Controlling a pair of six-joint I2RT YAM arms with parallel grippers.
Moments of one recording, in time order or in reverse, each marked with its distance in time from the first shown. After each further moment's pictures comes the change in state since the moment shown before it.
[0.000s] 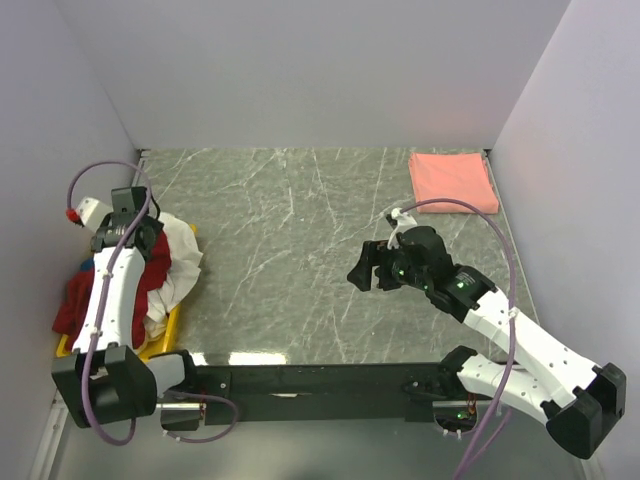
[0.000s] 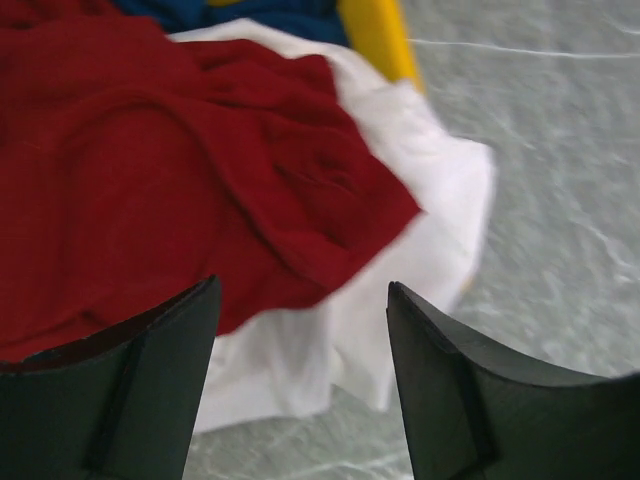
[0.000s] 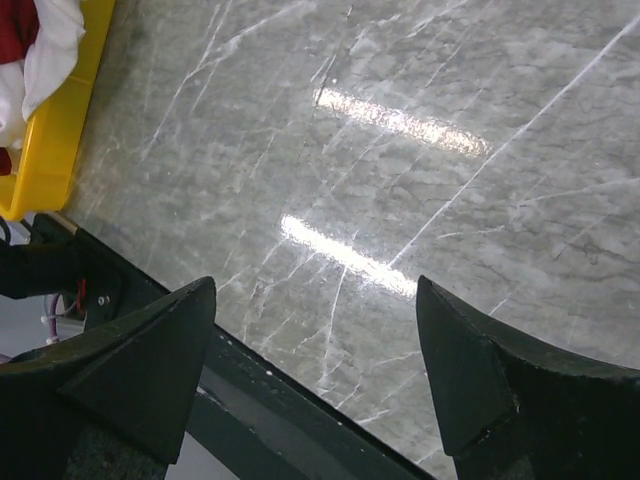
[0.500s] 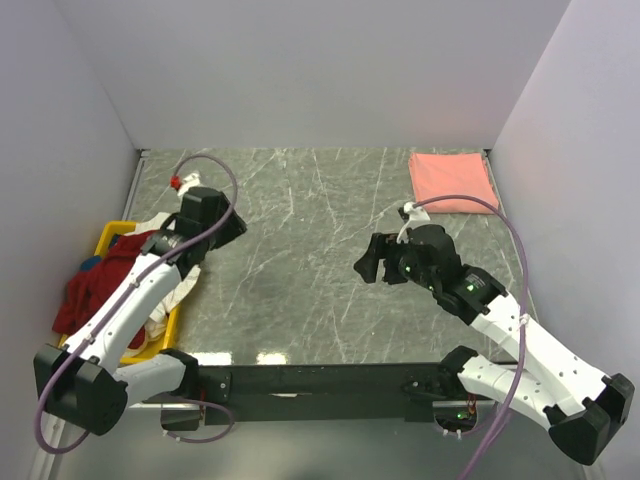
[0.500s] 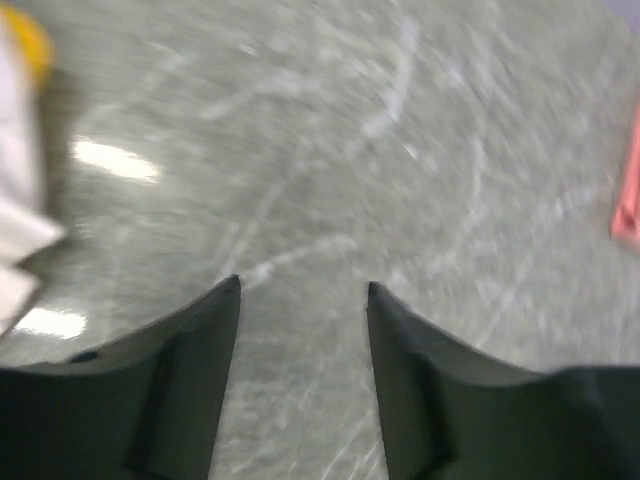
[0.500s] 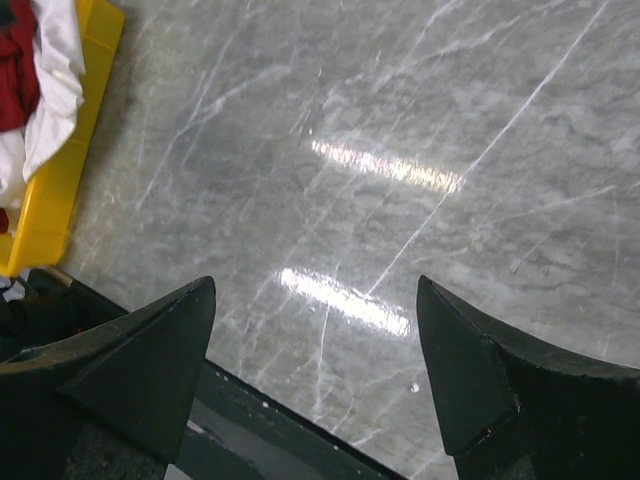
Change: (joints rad) left arm -0.530 -0.041 -0.079 0.256 0.300 0.165; right arm 0.000 -0.031 0.056 -0.031 0.123 0.016
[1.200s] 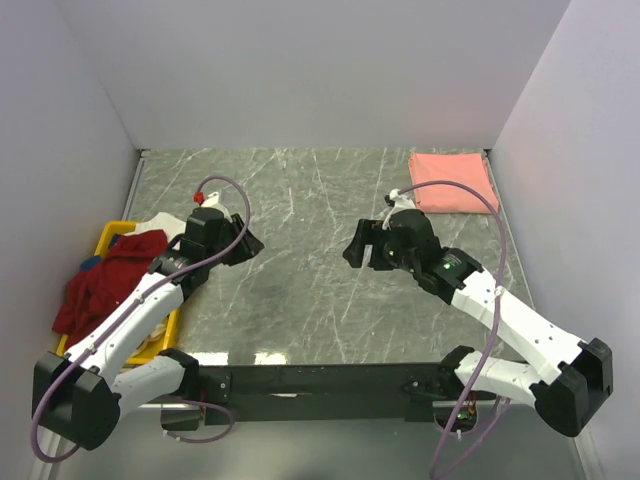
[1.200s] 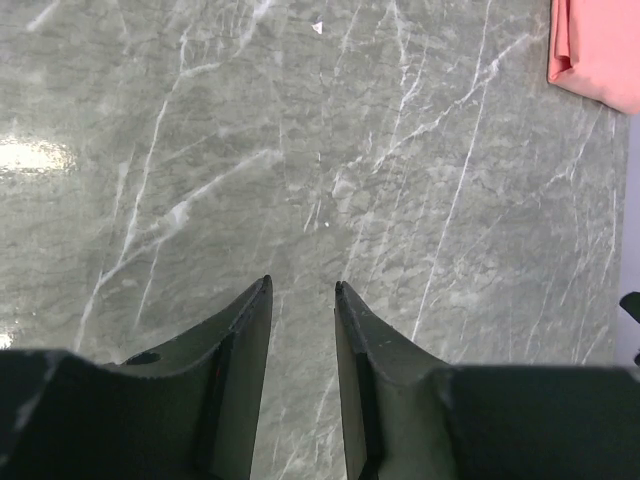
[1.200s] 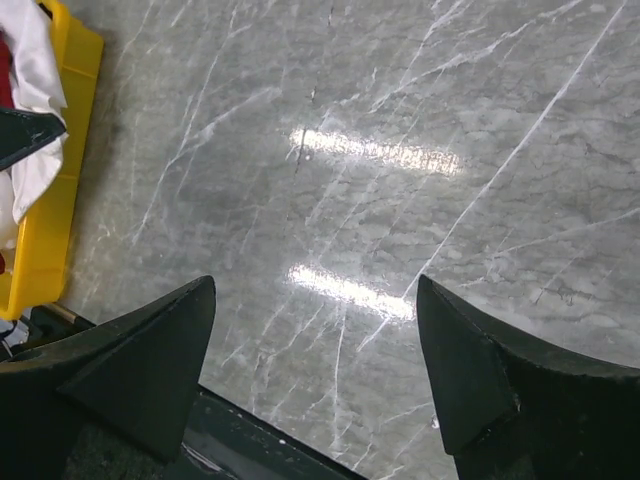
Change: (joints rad) left arm -0.023 -0.065 -0.186 0.171 0.242 0.060; right arm 0.000 0.191 0.061 0.072 0.019 0.052
